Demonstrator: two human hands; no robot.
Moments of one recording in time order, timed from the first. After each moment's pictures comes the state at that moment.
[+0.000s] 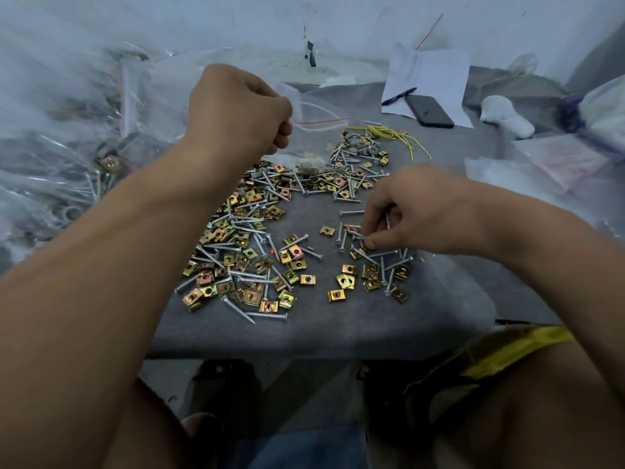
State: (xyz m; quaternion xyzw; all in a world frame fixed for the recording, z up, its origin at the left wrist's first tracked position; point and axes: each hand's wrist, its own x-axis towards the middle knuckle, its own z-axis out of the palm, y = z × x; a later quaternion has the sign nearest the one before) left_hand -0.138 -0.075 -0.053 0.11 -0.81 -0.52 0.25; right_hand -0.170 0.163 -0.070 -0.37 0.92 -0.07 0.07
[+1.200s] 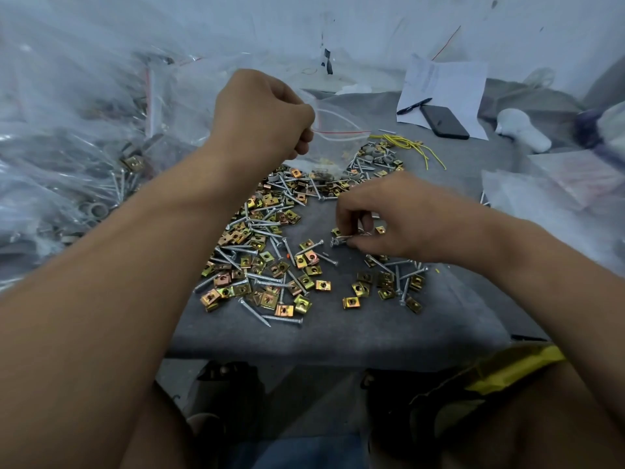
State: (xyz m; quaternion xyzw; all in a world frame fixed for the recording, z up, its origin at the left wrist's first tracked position) left_hand -0.134 -0.076 -0.050 0.11 -0.81 -0.51 0.25; right_hand -0.159 0.132 -0.068 -0.50 0.86 -0.08 0.03
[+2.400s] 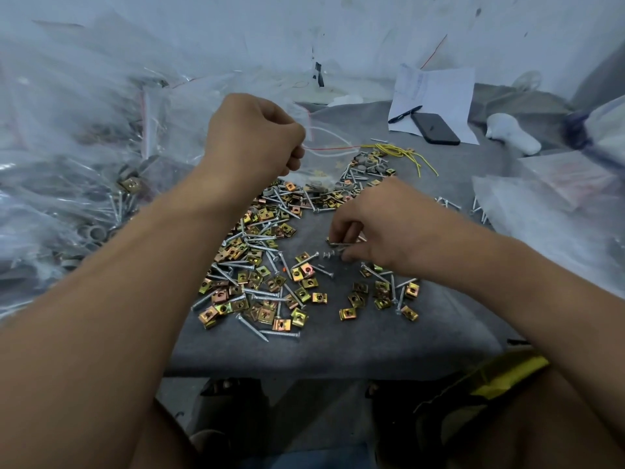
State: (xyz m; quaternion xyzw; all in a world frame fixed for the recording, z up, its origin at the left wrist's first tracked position) left_hand -0.137 -0.080 -0.054 0.09 -0.82 -0.51 0.25; right_hand -0.148 0.119 -0.064 -0.40 0.91 -0.05 0.03
